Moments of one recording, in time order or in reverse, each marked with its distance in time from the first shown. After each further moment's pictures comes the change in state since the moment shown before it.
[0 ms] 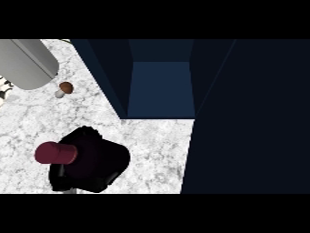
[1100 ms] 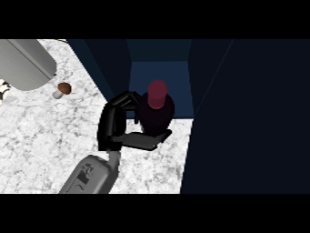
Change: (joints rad) left arm -0.397 -0.002 -0.243 0.166 -0.023 0.442 0.161; right arm -0.038 -0.052 -0.150 0.019 -0.047 0.045 0.003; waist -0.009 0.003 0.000
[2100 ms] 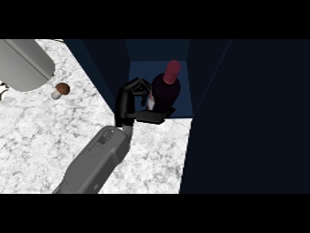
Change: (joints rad) left arm -0.324 0.000 -0.001 0.597 0.259 0.041 -0.323; right arm -0.046 -0.019 -0.068 0.023 -0.079 0.019 0.023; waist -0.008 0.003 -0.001
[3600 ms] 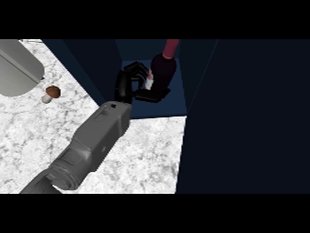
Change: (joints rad) left arm -0.376 0.000 -0.051 0.592 0.267 -0.074 -0.100; right arm -0.008 0.002 0.001 0.015 -0.061 0.038 -0.018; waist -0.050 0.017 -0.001
